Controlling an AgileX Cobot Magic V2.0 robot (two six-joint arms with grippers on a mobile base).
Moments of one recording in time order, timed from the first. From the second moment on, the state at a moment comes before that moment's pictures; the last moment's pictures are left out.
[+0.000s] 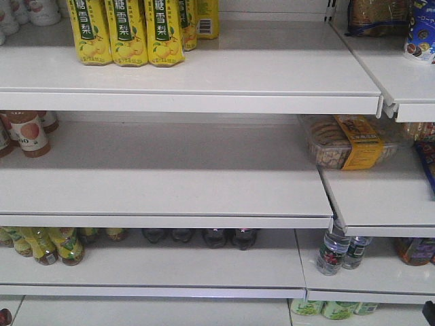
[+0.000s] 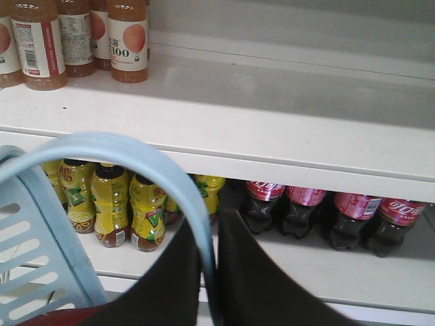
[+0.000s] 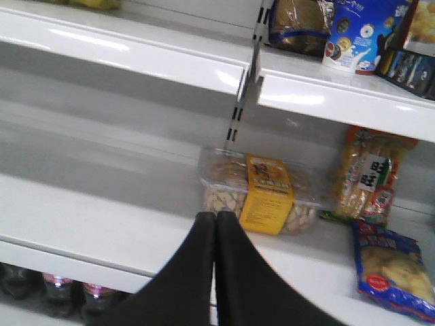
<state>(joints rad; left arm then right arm) 0.07 0.00 0.04 -0.09 0.34 -0.09 0.30 0.34 -0.17 -1.52 0.22 1.36</state>
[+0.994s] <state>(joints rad) 0.07 0.00 0.04 -0.09 0.34 -0.09 0.09 0.34 -0.17 0.23 0.14 -0.51</state>
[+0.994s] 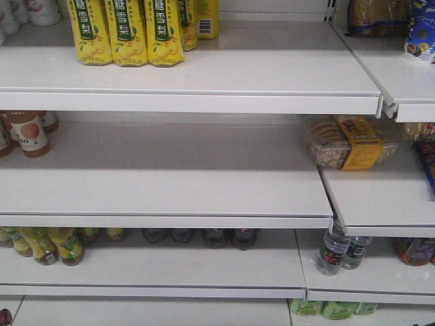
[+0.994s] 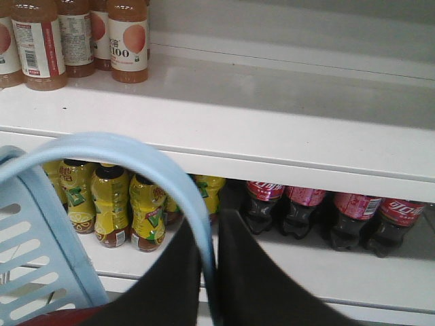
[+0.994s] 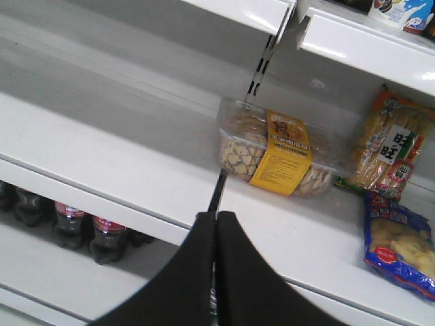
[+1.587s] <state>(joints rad) 0.07 0.00 0.04 -0.09 0.34 -0.09 0.09 0.24 0.03 0.03 -0.17 -0.24</state>
